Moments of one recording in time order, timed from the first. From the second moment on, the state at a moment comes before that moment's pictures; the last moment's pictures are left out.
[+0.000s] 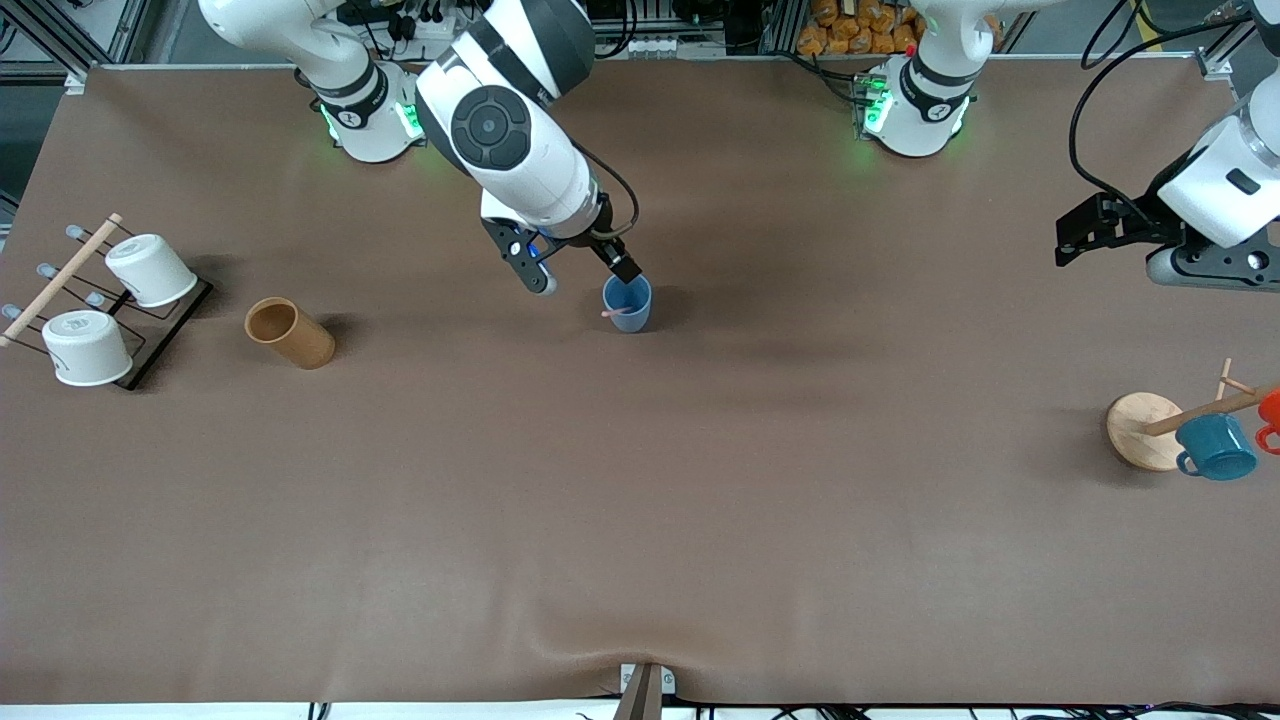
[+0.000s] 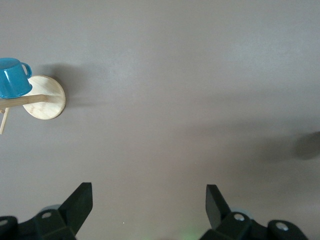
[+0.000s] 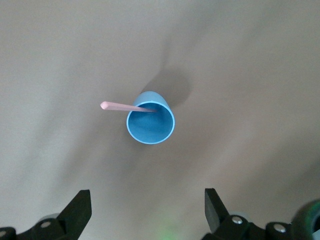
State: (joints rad) left arm 0.07 -0.02 -0.16 -1.62 0.00 1.57 0.01; right arm 0.71 0.29 0.02 -1.64 0.33 1.90 1.58
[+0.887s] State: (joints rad) left arm 0.07 -0.02 -0.16 -1.62 0.00 1.57 0.01; right arm 0.53 0.28 -0.01 -1.45 0.33 1.62 1.43
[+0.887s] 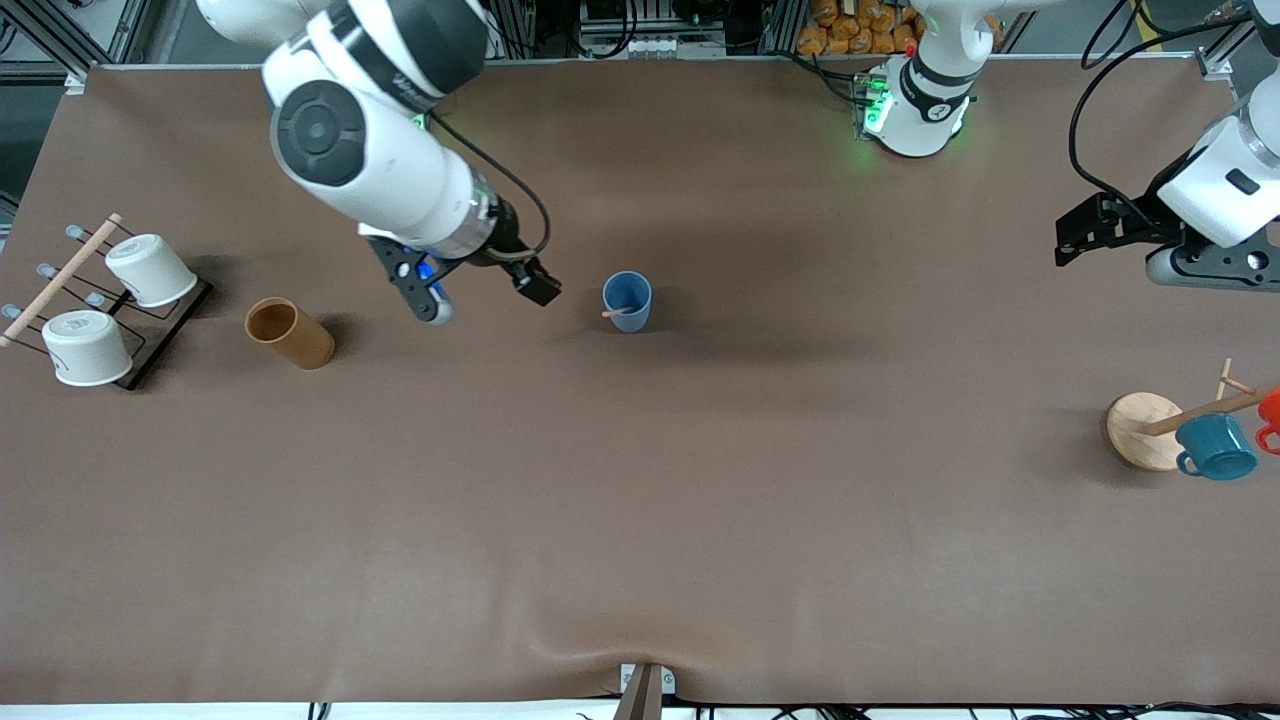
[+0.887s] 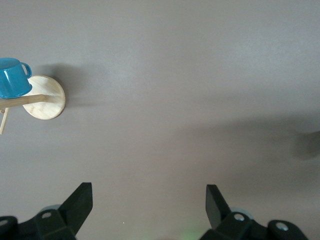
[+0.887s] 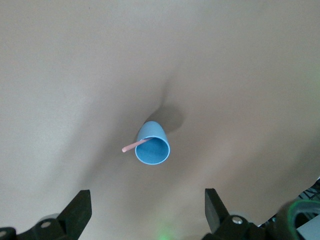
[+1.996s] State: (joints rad) left arm 0.07 -0.02 -0.16 -1.62 0.00 1.57 0.01; right arm 0.22 0.20 -0.05 -1.42 0.33 1.36 0.85
